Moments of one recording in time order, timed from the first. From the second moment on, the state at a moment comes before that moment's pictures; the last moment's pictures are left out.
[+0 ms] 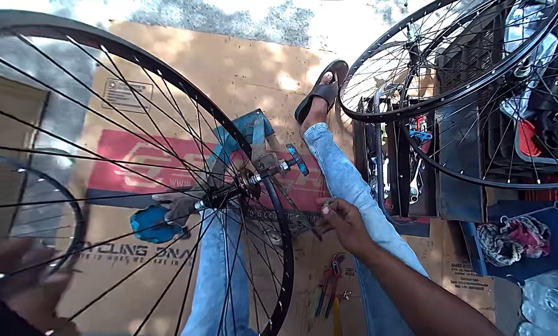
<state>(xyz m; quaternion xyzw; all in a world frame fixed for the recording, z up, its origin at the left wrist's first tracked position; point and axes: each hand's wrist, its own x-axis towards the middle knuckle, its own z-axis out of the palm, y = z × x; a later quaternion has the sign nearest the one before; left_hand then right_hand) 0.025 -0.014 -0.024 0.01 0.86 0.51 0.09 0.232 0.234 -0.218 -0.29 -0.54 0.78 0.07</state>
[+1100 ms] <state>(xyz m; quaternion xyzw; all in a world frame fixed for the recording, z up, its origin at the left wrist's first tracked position) 0.240 0.014 -0.274 -0.04 0.88 0.44 0.17 0.240 0.219 -0.226 -0.11 -0.81 0.52 0.25</state>
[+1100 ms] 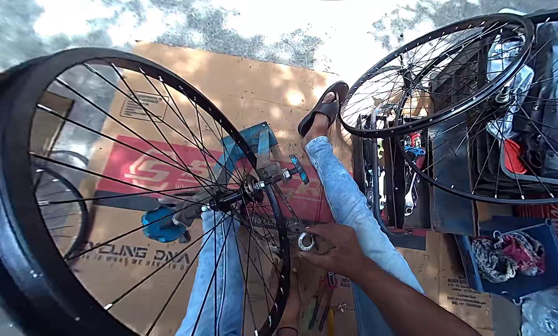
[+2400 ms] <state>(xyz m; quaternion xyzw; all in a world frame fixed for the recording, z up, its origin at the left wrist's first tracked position) 0.241 0.011 -0.105 0.06 0.86 0.51 -0.02 0.184 0.199 -0.160 0.10 -0.69 0.72 -0.02</state>
